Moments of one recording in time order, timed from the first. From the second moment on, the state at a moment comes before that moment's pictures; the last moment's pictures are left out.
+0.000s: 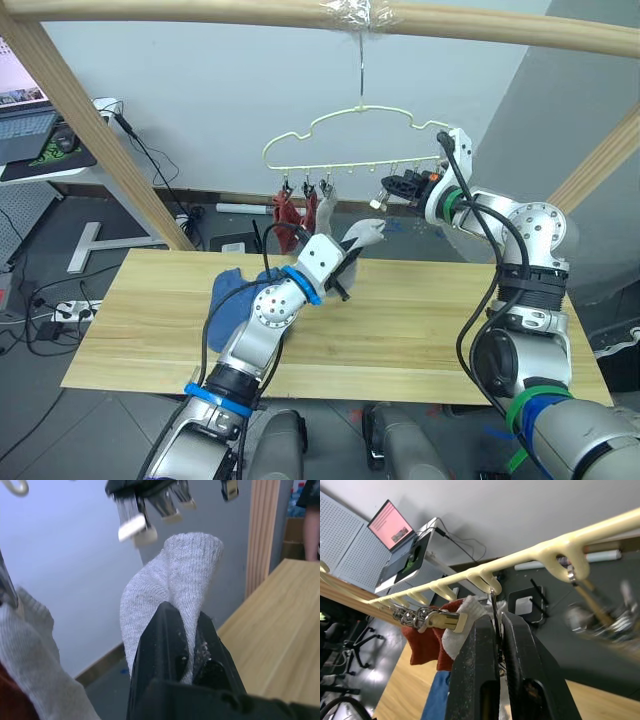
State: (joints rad) left arm -0.45 0.22 -0.27 0.22 0.20 -0.23 -0.40; right arm -0.96 -0.15 -0.40 0.18 0.64 1.23 0.16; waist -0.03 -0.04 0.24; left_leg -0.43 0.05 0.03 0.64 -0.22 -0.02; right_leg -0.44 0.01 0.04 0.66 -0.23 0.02
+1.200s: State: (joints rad) left arm -0.52 0.17 -0.26 0.28 0.18 -0.26 -0.34; right arm -0.87 -0.22 -0.41 0.01 0.71 1.30 0.14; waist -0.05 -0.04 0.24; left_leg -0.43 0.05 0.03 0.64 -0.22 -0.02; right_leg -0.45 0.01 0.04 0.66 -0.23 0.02
